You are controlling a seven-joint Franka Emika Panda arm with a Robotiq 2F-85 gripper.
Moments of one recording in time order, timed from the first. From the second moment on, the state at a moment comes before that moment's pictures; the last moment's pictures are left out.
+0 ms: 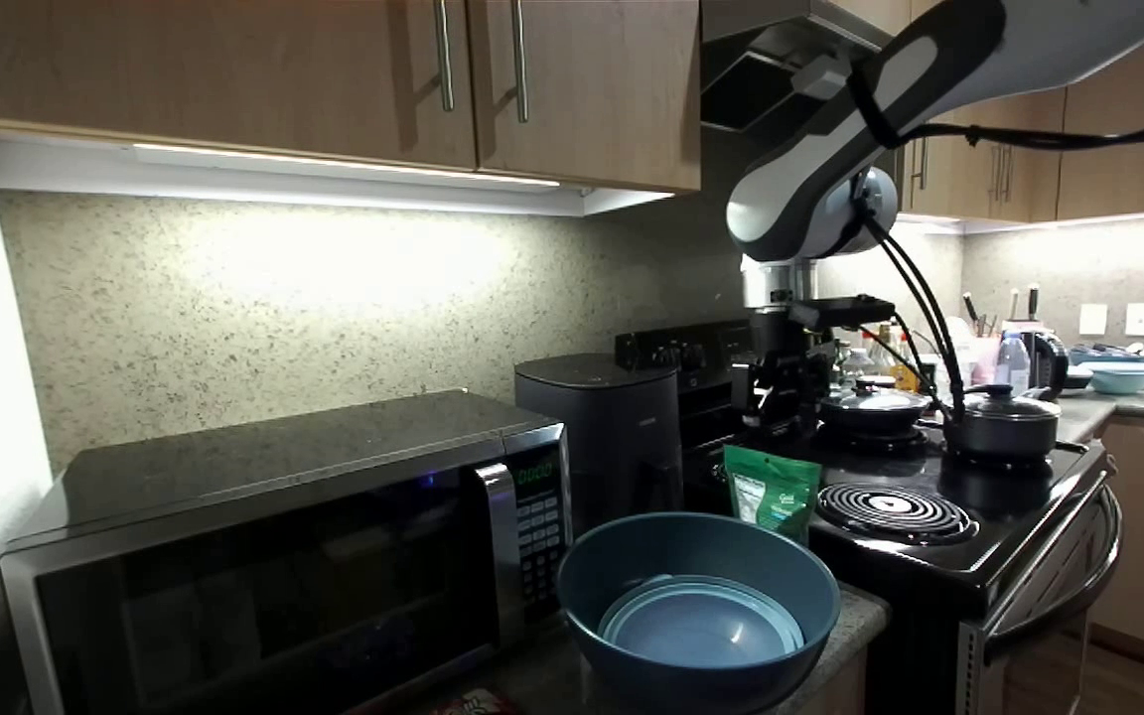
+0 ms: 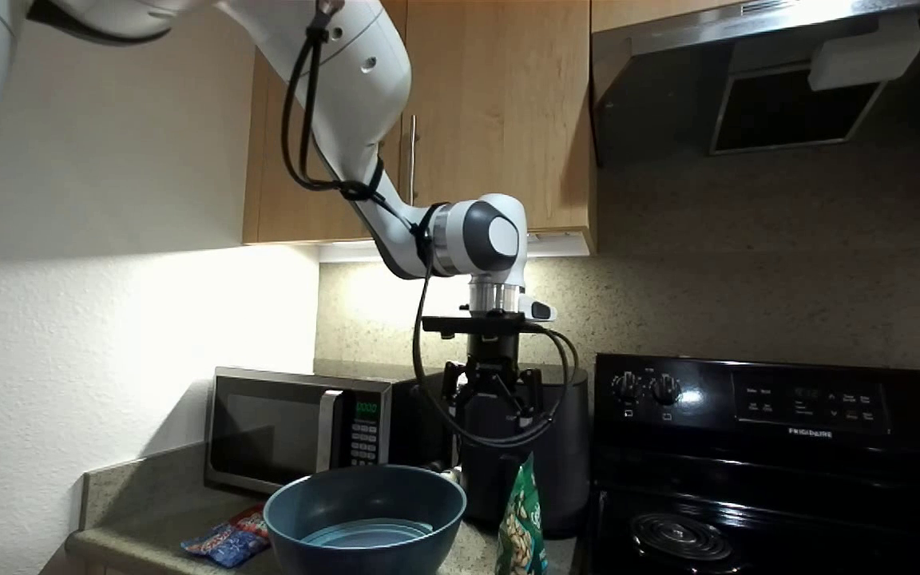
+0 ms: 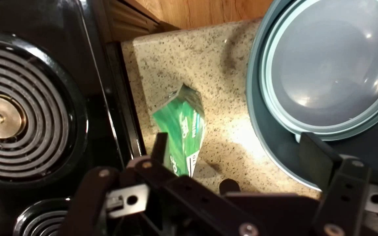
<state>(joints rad) -0.08 0.09 -0.12 -2.02 0.01 2.07 -0.06</state>
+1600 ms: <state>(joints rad) -0.13 0.34 -0.11 -1.83 0.07 2.06 -0.10</state>
